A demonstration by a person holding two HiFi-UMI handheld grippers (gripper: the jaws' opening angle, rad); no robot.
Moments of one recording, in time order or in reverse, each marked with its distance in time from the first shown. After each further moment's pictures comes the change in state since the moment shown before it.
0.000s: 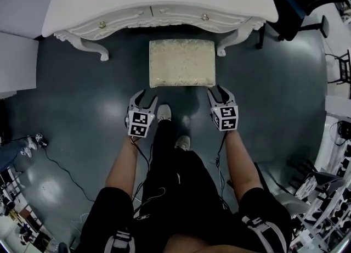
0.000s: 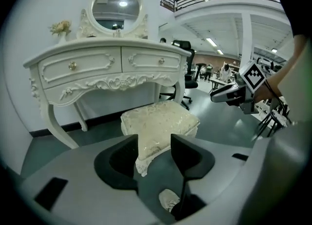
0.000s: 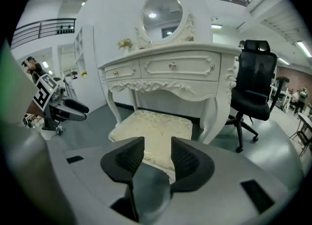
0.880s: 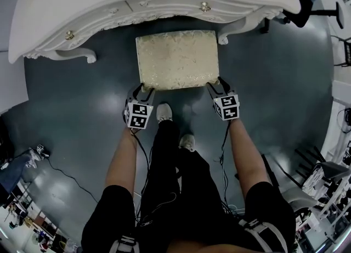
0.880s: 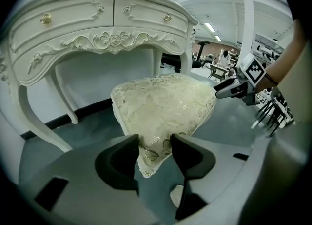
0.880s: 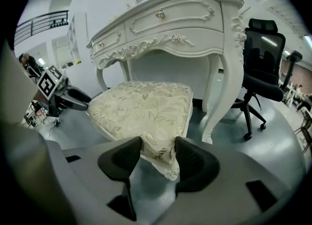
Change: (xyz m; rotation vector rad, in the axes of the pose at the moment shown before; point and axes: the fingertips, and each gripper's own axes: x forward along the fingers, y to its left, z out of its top) left arm 0.159 0.040 -0.079 0.035 0.152 -0.045; right arm 0.137 -0.055 -0.104 0.007 0.143 0.023
